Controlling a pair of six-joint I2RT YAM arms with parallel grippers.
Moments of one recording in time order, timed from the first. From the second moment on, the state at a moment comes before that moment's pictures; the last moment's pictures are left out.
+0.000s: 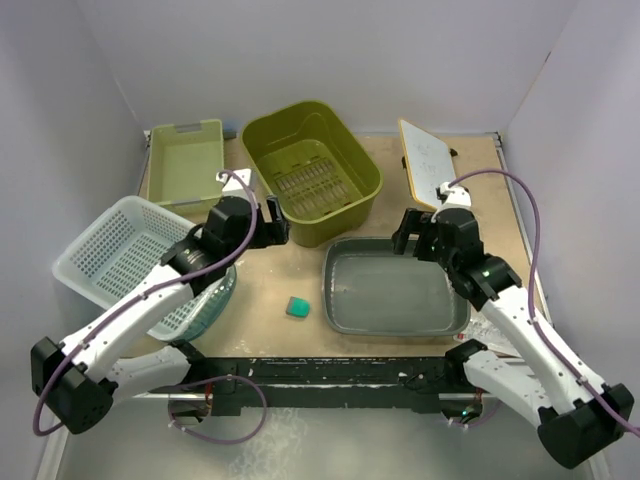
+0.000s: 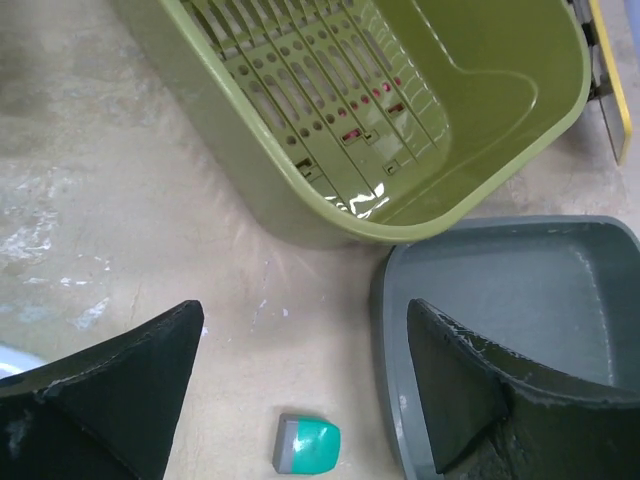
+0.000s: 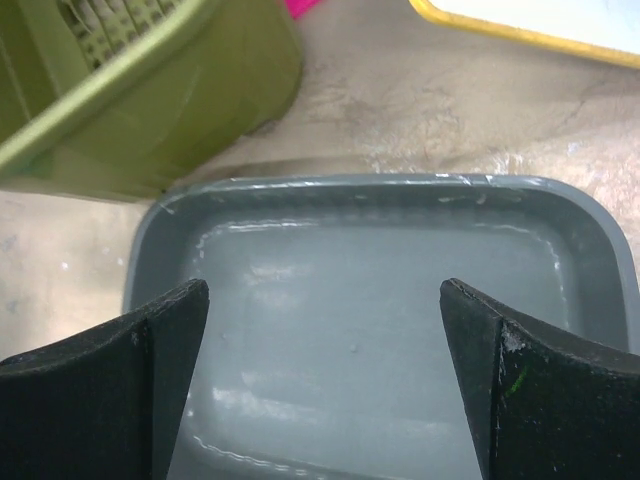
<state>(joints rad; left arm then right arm) -0.64 1.09 0.95 -0.37 -0.25 -0.56 0.43 0.86 0.81 -0.50 0.22 0.45</state>
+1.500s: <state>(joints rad) -0.61 1.01 1.17 -0.70 -0.69 -0.72 1.09 1.72 1.20 -0.74 0.56 1.03</state>
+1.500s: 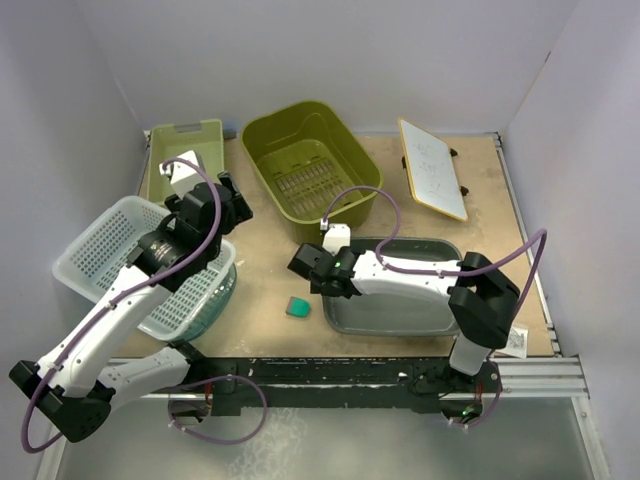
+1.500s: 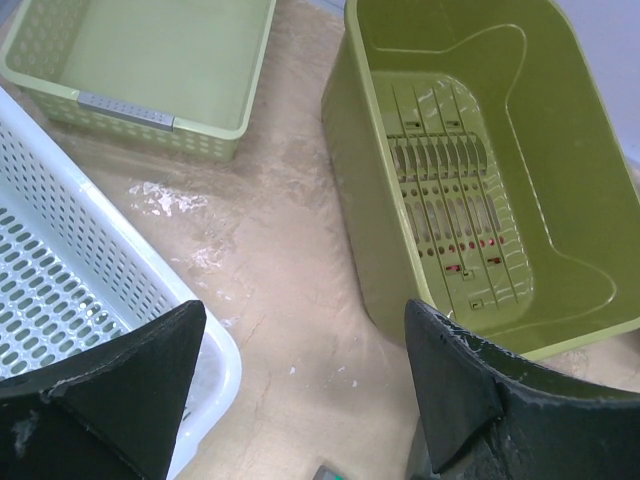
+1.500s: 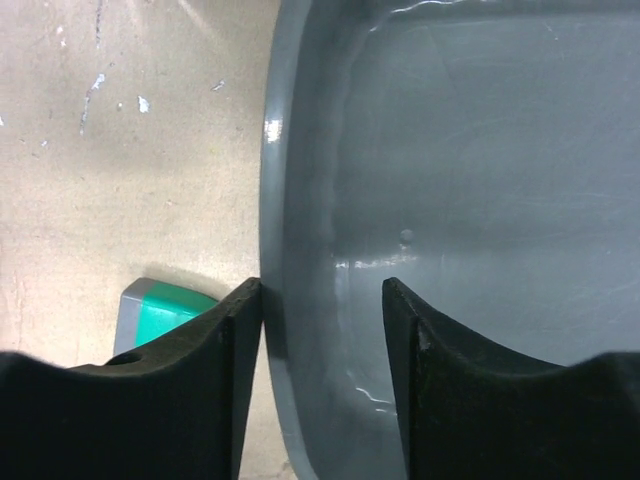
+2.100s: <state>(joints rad) -0.61 1.05 1.16 -0.70 -0.63 -0.72 1.09 1.76 1.22 -0.70 0.55 1.05</state>
